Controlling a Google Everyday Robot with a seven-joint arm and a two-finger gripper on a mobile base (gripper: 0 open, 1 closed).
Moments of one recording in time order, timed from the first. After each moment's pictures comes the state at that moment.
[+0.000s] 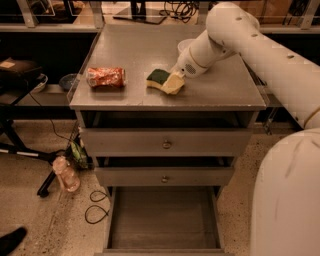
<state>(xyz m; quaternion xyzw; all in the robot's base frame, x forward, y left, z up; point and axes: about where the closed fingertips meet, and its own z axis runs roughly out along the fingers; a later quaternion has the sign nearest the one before) 0.741 -0.045 0.838 -0.54 0.77 0.12 0.32</state>
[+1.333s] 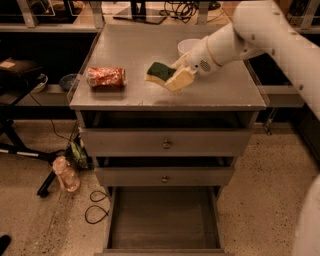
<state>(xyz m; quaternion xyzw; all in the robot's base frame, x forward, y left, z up) 0.696 -0.043 0.885 -0.56 0.71 0.19 0.38</state>
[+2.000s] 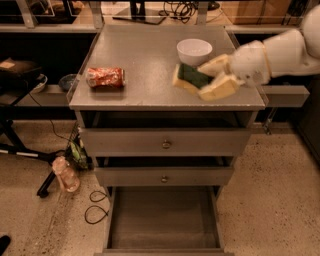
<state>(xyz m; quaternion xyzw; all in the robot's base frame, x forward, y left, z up) 0.606 -0.113 0.924 -0.59 0.63 0.26 0.43</state>
